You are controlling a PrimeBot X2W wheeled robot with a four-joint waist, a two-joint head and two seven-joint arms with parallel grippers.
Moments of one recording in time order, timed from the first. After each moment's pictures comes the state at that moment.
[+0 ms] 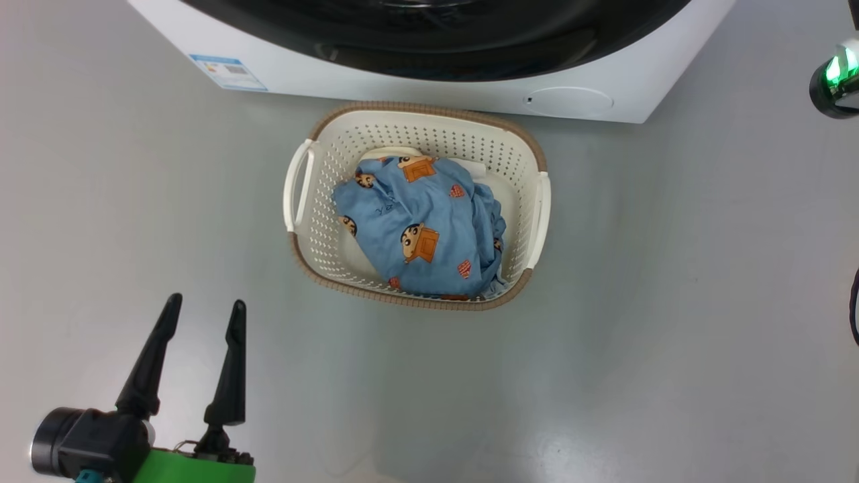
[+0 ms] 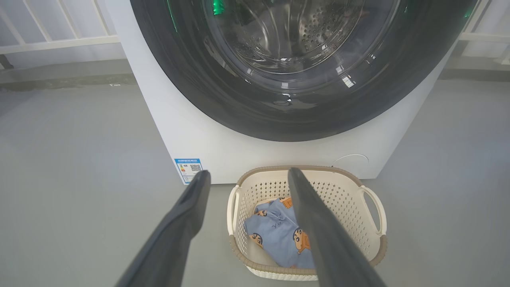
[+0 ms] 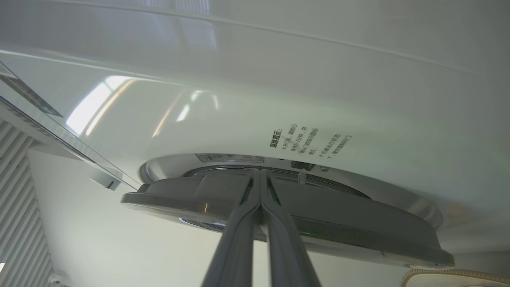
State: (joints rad) left arm -0.02 0.07 -0.02 -0.11 -0.15 -0.13 -0.26; right arm -0.98 -0.26 -0.25 0.48 1.55 0.13 0.58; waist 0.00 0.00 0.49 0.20
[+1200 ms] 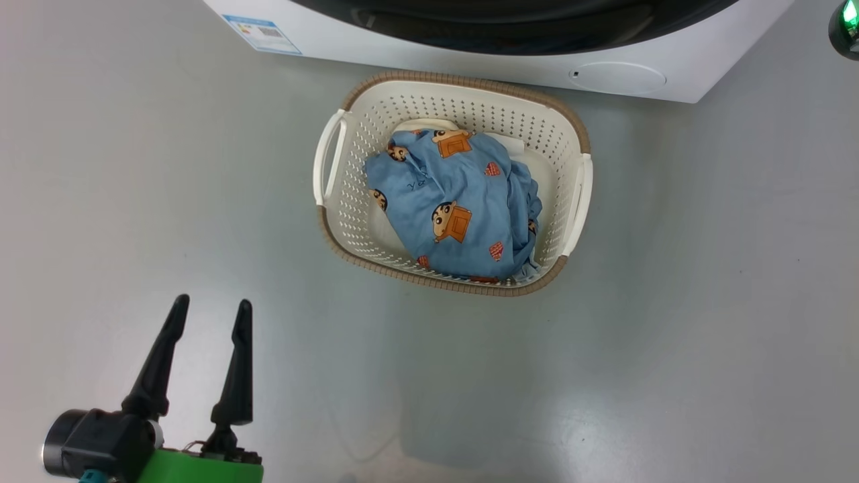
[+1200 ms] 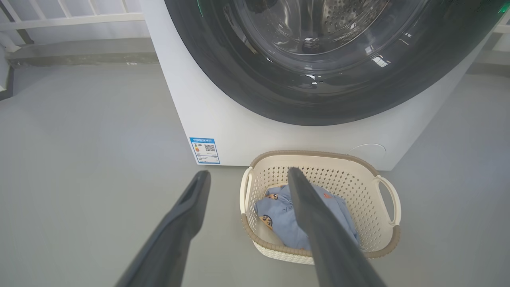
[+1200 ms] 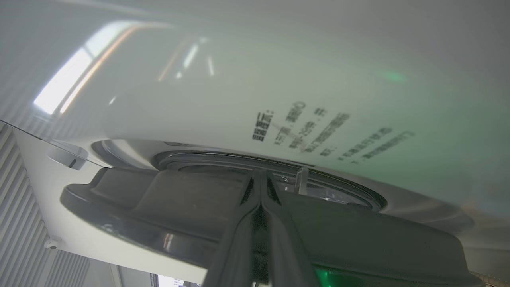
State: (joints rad) left arm -0.02 0.04 -0.02 -0.10 -0.17 -0.13 -0.26; right arm -1.11 -0.30 -0.16 0.53 1.50 0.13 0.61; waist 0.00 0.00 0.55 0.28
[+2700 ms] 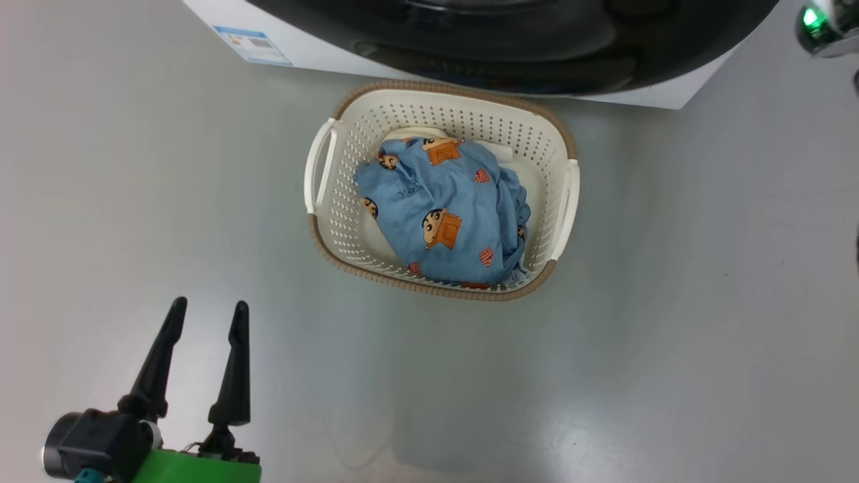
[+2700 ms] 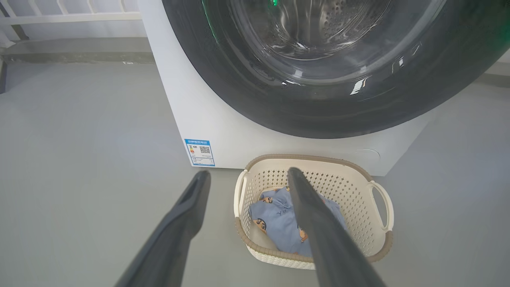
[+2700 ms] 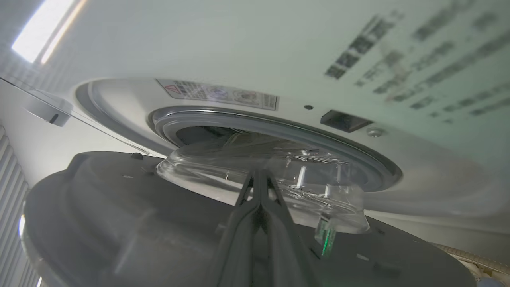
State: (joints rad) left arm -0.02 0.04 -0.02 -0.09 -0.20 -0.13 -0.26; right arm -1.13 -0.30 -0.04 0.53 1.49 0.13 0.66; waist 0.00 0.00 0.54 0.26
